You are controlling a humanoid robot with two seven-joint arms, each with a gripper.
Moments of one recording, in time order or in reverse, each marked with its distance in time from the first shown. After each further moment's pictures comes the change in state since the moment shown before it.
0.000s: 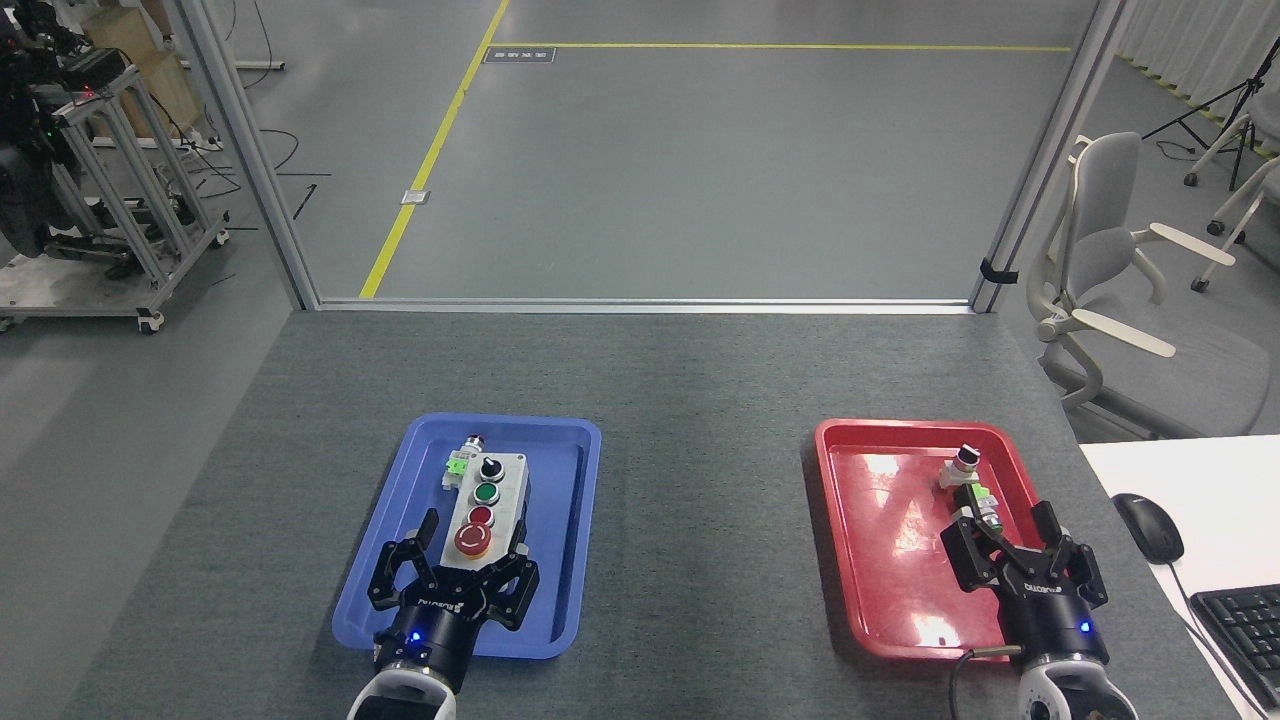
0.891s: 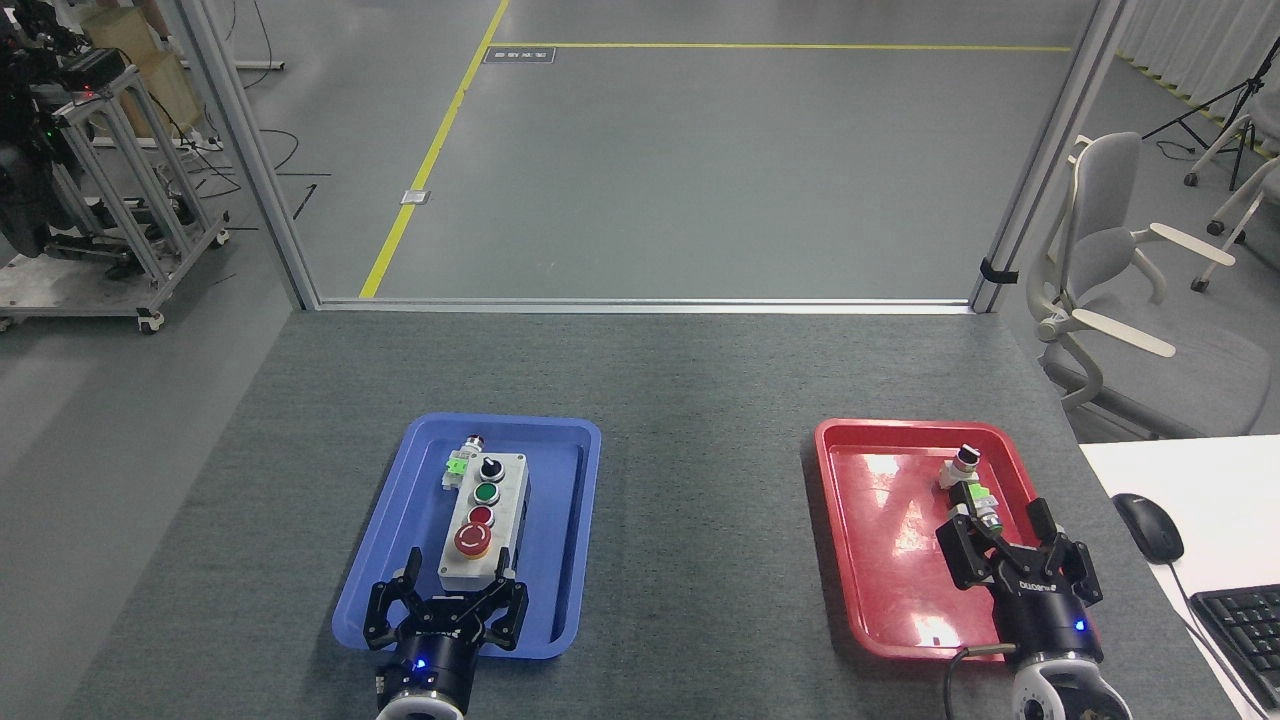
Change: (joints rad) left arm -0.003 -0.037 0.002 0.141 0.010 0.143 0.064; right arm 0.000 0.011 0.002 -0.013 0.000 0.003 -0.003
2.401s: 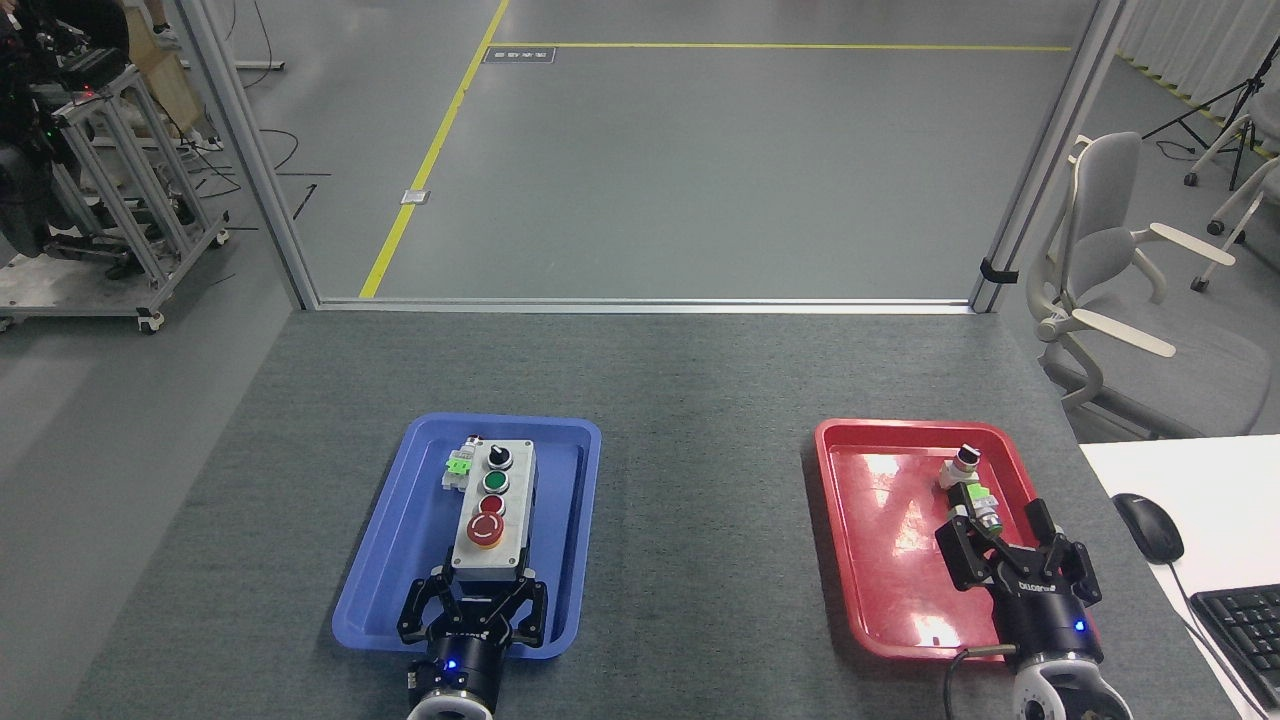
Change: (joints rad) left arm -0.074 -0.052 -0.015 0.171 -0.008 -0.024 0.132; right arm 0.001 -0.002 -0.001 0.000 0.001 -0.007 -0.003
